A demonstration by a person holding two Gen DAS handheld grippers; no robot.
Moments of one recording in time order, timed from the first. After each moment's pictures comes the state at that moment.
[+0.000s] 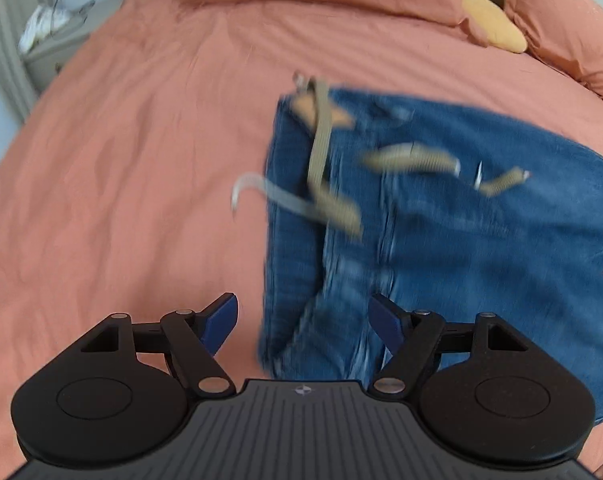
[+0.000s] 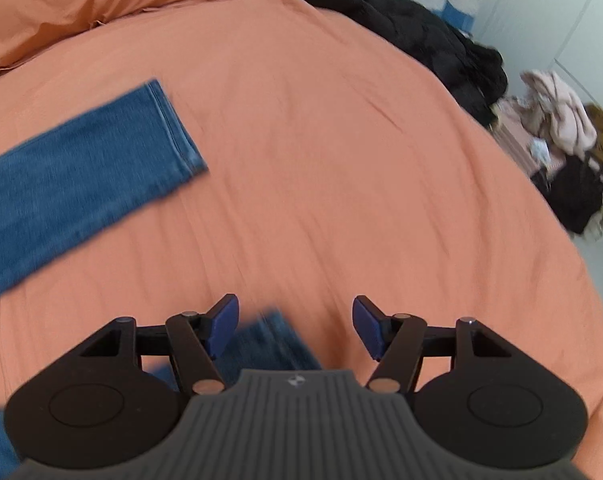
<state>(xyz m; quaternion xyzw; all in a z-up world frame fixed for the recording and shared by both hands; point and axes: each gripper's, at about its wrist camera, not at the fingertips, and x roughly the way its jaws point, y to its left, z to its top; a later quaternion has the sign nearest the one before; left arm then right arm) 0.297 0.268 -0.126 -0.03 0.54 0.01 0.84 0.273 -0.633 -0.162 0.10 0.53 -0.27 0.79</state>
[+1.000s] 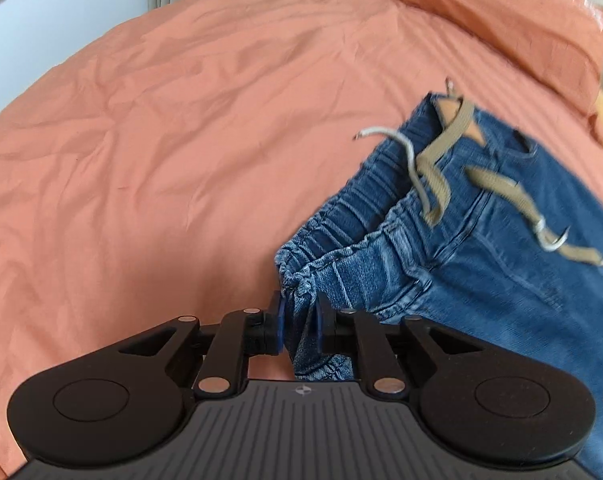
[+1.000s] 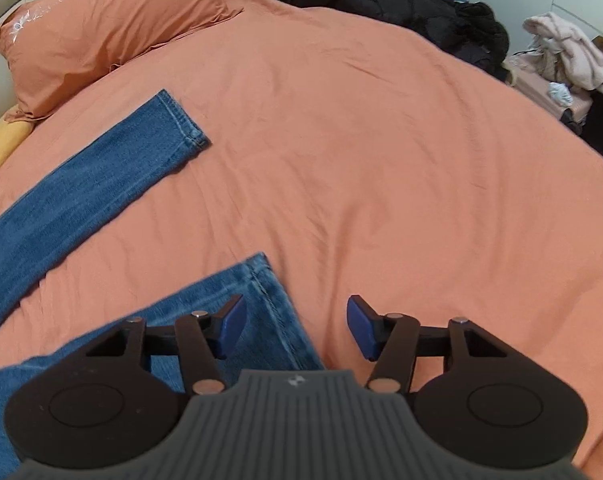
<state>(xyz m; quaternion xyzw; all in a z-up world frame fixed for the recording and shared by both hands) 0.254 0.290 -0.164 -0.17 0.51 0.20 0.82 0.199 -0.645 -0.178 0.21 0.47 -0.22 0.83</state>
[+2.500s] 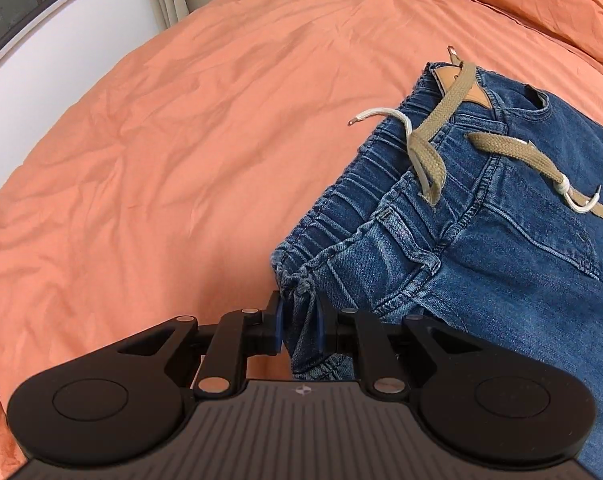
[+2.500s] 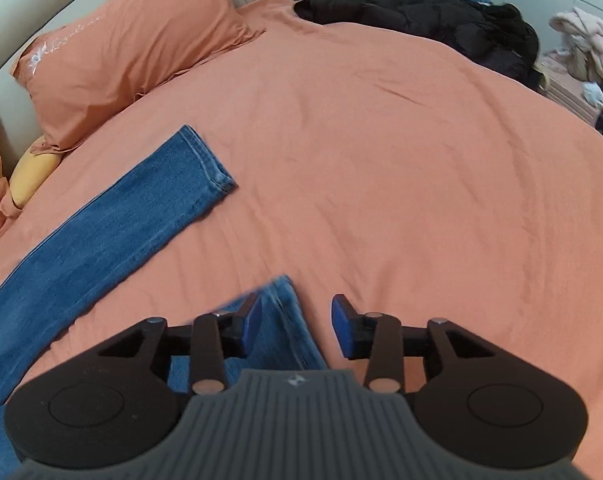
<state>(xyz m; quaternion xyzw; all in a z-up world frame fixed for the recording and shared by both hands) 0.270 0.258 -0.166 -0.09 0.53 0.25 0.81 0.207 -0.681 -0.180 0.26 0.43 -0.19 0.84</state>
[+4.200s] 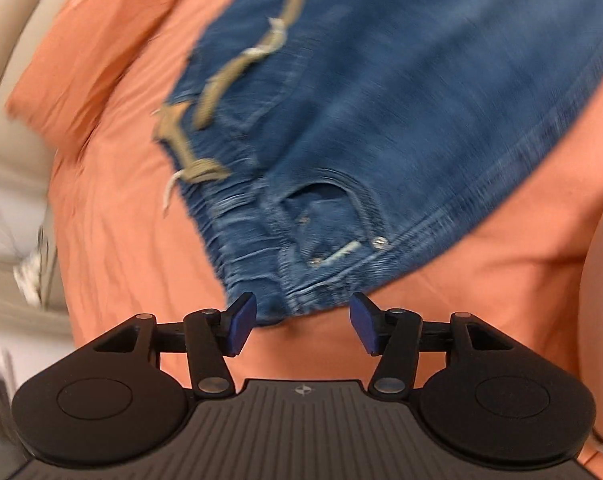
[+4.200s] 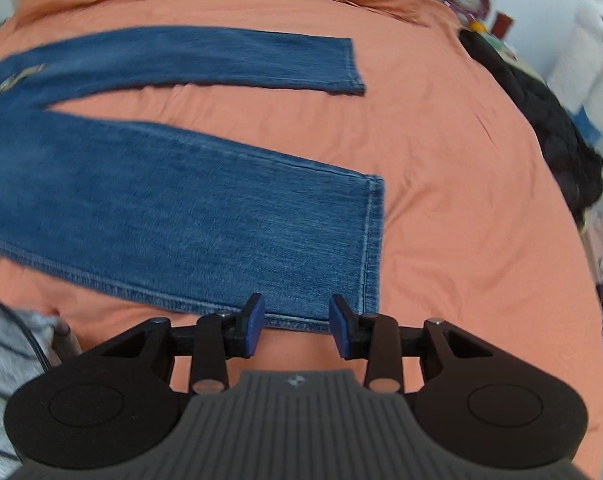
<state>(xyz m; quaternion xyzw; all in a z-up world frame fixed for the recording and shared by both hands) 0.183 0.171 -0.176 0.45 0.49 -0.13 0.73 0.095 -0.566 -0.144 -0.07 0.53 -0.01 0.85</state>
